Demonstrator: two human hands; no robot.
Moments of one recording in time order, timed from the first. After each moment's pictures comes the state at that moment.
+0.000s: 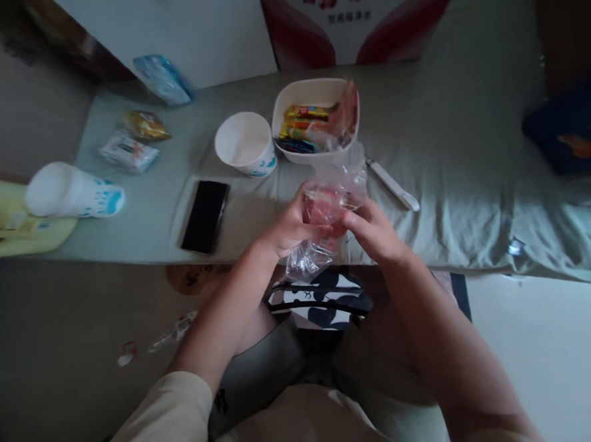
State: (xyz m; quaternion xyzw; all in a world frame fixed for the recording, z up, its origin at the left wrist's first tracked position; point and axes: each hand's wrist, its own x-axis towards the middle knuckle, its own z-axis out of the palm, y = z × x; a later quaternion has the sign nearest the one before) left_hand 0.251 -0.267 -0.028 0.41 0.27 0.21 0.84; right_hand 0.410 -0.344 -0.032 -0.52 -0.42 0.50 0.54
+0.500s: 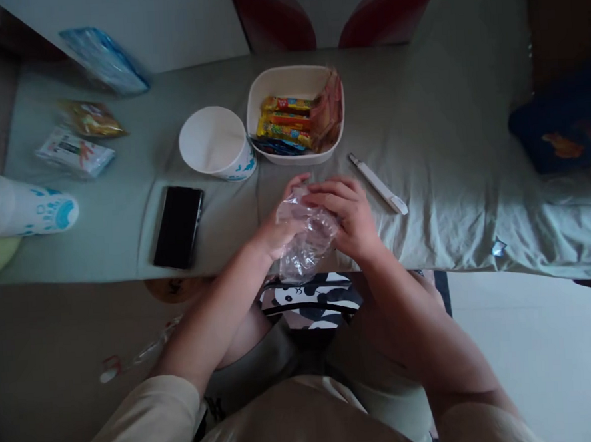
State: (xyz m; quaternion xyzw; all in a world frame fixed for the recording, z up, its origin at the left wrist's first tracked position) left_hand 0.268 -0.247 -0.036 0.36 0.33 0.22 0.84; right_hand 0.420 -0.322 -0.037 -0.60 -0.65 0.13 0.45
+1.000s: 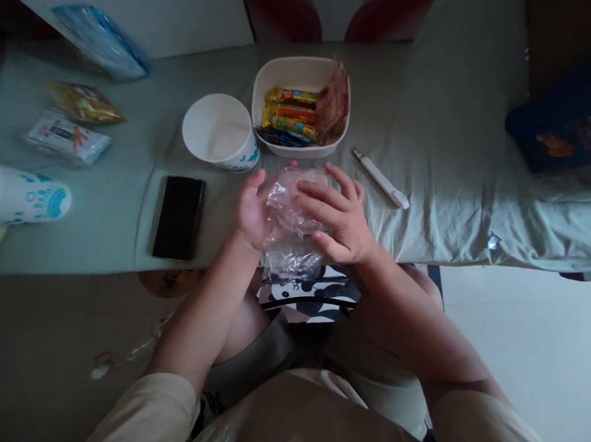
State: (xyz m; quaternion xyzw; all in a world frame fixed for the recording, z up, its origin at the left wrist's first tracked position) left_hand 0.242 -0.230 -0.010 0.17 0.27 0.22 0.92; right_hand 0.411 -0.334 -0.039 -0.57 -0.72 0.12 0.38
